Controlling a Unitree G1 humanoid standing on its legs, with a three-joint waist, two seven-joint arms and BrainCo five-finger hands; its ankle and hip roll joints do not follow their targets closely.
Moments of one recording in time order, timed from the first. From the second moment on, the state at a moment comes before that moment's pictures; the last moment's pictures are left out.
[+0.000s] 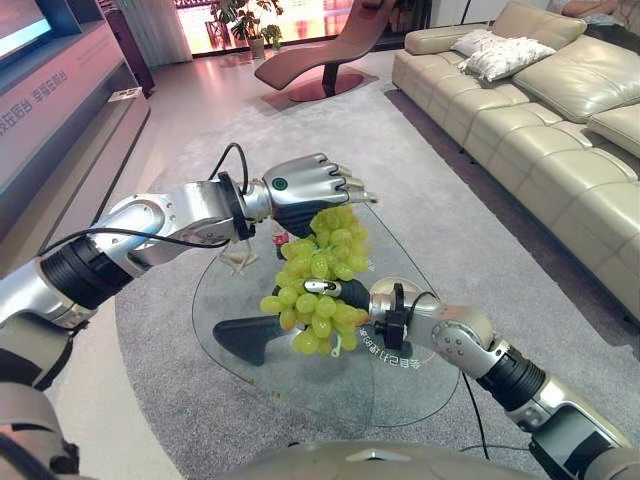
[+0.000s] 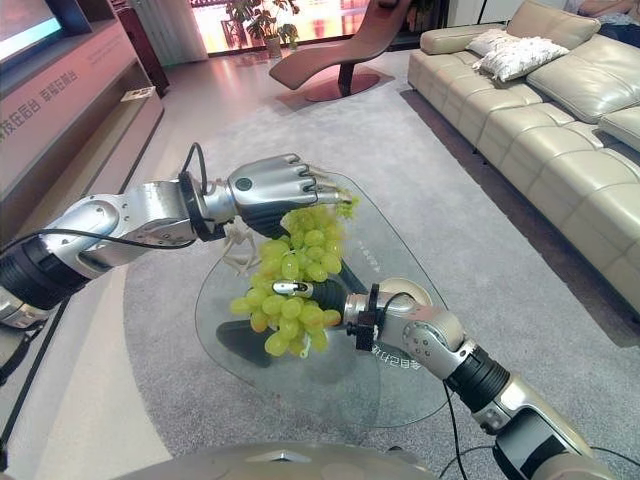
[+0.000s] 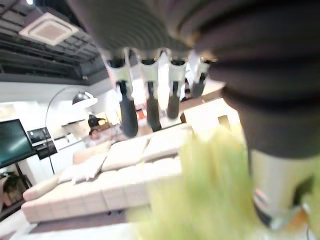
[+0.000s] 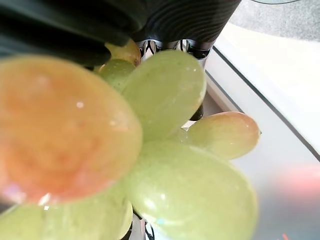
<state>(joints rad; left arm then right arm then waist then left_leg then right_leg) -0.91 0.98 -0.77 -0.11 0.53 -0.40 -0.03 -0.33 -0.50 0.65 -0.10 1.03 0.43 0.52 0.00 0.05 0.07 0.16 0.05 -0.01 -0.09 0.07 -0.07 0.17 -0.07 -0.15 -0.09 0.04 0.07</state>
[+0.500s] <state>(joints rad) -0.39 0.92 -0.41 -0.05 0.37 -0.39 -0.03 -0.07 -0.53 0.45 0.01 0.91 0.33 0.51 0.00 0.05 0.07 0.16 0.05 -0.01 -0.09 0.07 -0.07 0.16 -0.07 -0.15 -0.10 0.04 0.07</state>
